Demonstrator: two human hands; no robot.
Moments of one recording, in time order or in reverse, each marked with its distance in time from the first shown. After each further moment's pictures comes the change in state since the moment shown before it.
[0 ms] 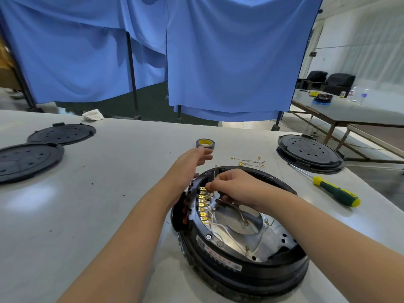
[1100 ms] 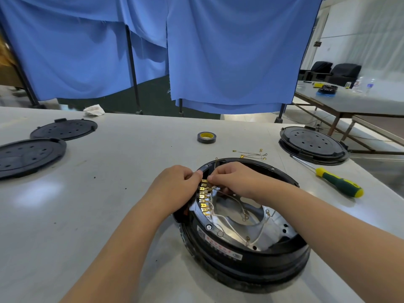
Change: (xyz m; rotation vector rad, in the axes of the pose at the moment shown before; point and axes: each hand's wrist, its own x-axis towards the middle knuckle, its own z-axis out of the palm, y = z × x) left_hand -0.034 -0.022 -0.014 0.659 0.095 0.045; right_hand -0.005 -0.002 0.002 -0.064 -0.043 -0.072
